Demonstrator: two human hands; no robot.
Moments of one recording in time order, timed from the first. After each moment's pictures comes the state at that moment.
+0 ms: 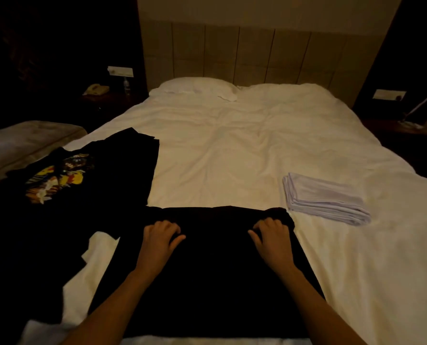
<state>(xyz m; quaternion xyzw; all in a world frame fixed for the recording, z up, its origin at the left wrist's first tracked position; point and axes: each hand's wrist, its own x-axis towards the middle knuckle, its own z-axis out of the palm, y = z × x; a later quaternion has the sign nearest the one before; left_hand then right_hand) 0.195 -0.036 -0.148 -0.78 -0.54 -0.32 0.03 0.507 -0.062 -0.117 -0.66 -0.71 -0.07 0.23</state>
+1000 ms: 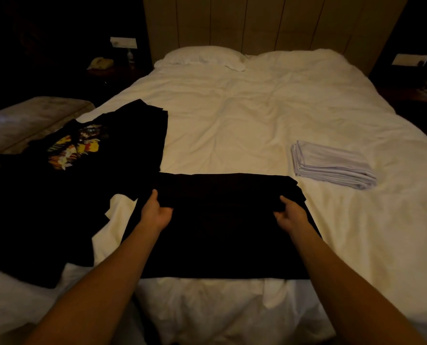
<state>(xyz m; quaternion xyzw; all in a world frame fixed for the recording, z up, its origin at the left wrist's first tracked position) 0.183 -0.060 -0.109 -0.01 -0.34 -0.61 -0.71 0.527 -0.059 -0.139 -0.48 -0.02 0.62 0.62</state>
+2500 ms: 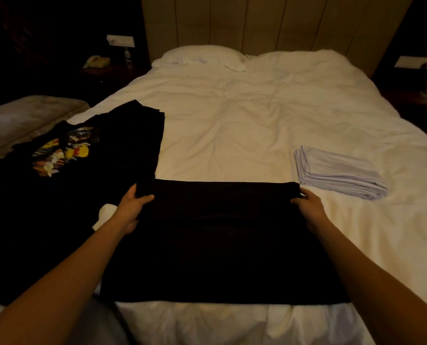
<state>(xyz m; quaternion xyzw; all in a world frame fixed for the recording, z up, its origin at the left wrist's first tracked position) 0.127 -0.015 -0.123 -0.37 -0.57 -0.50 -0.54 0.565 -0.034 -0.112 -0.69 -0.36 0.39 0.49</state>
